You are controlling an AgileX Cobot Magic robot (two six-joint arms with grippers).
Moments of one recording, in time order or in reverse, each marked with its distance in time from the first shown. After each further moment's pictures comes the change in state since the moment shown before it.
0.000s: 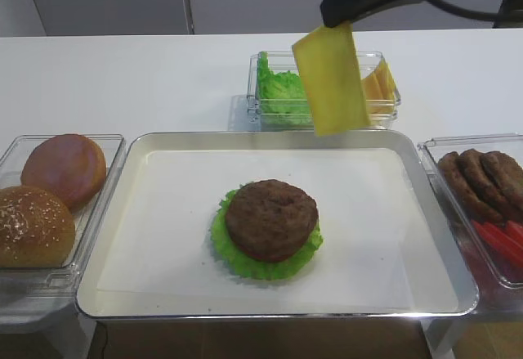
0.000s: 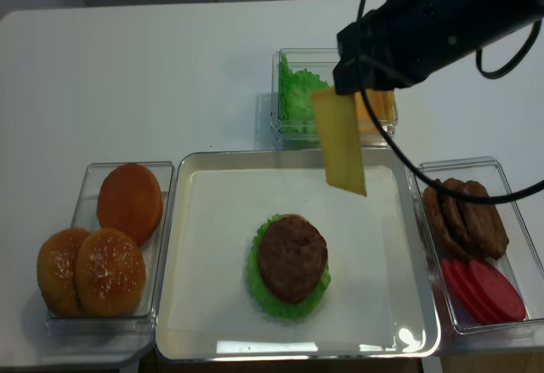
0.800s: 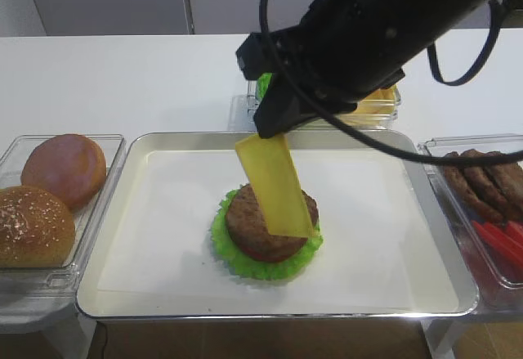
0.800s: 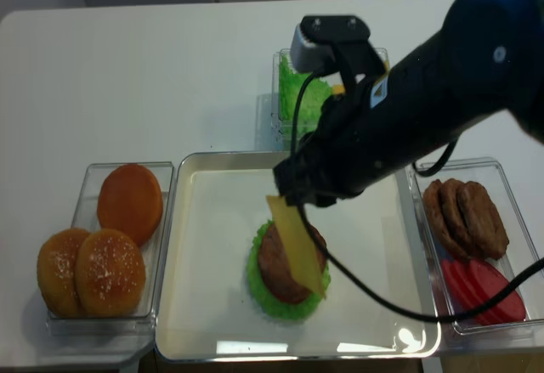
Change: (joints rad) left arm 0.000 0.000 0.000 0.000 0.000 0.000; right arm 0.252 -0.003 0.209 -0.038 -0.155 0.087
